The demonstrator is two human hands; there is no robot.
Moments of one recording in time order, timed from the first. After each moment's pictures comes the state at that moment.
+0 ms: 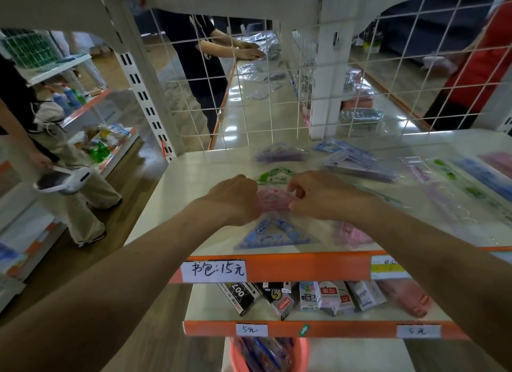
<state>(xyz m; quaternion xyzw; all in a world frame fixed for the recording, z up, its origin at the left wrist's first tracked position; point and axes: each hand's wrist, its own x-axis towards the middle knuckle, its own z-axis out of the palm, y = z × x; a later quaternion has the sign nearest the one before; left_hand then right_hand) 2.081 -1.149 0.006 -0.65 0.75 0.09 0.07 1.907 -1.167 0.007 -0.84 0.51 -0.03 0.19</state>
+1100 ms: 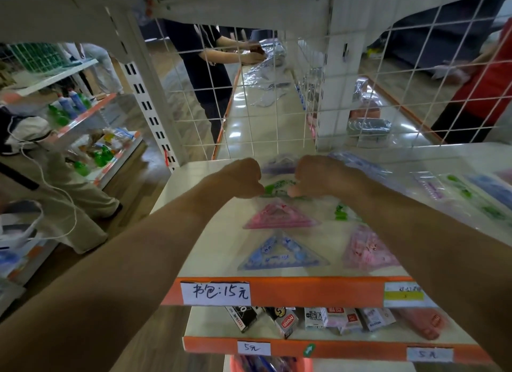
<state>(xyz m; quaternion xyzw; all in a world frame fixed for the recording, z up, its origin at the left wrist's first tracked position) 2.090 -1.213 0.022 -0.69 0.71 0.14 0.01 1.931 -1.229 0.023 -0.82 0.56 0.04 0.13</state>
